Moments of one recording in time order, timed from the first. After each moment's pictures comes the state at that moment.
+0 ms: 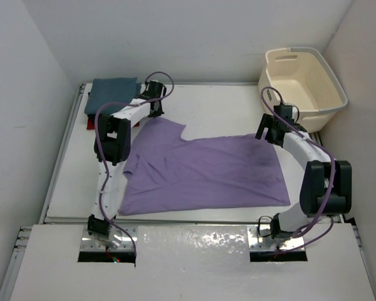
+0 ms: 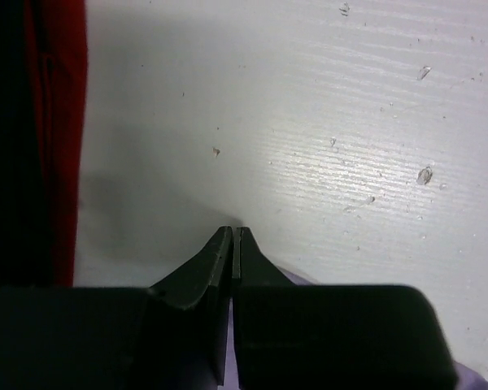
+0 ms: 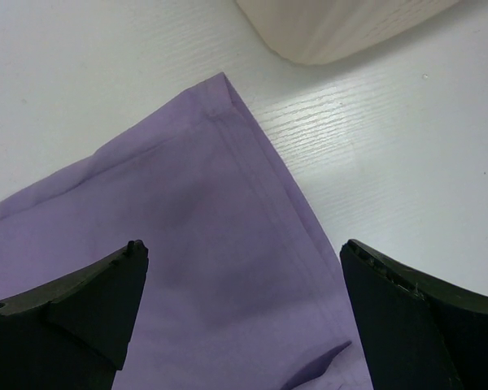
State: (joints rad) left arm -0.26 2.40 1.93 -0.45 -0.27 -0.36; right arm -0.02 1.54 0.95 -0.30 0.24 0.29
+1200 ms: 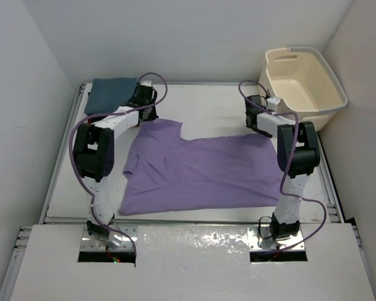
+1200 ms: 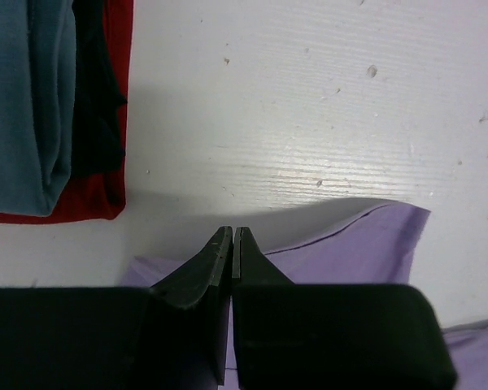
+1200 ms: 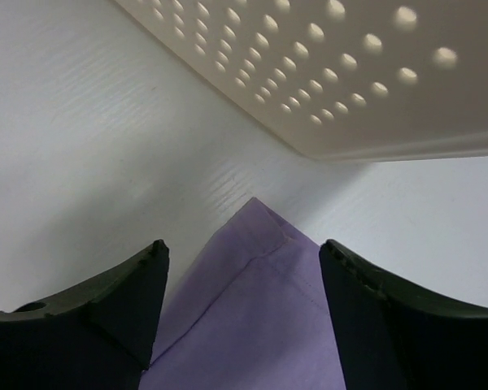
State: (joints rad) left arm -0.26 2.01 1.49 -0.28 -0.19 -0.32; right arm 0.13 2.05 1.32 -0.30 0.68 0.57
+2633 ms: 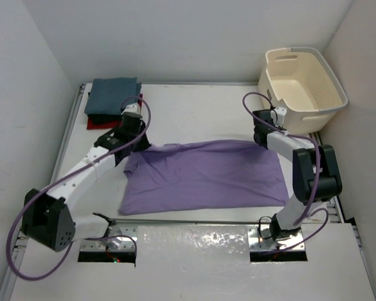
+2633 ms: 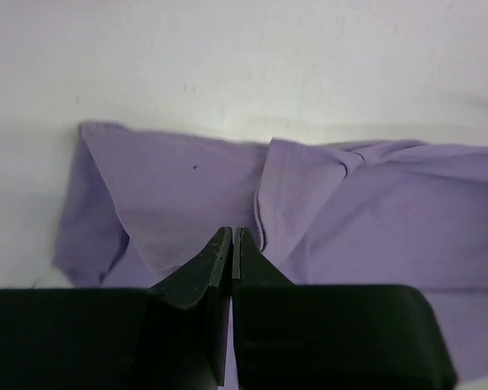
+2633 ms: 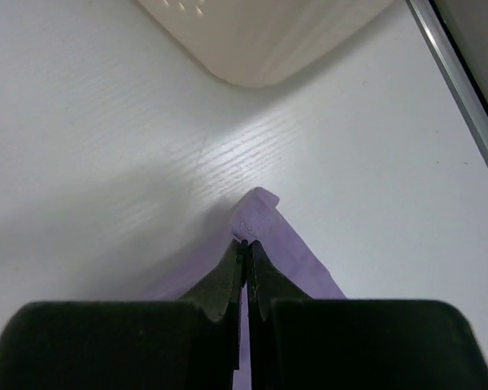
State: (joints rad) left arm -0.38 1.30 0.98 -0.43 -0.19 -0.52; right arm 0.13 1.71 0.96 -0.19 0.66 0.43
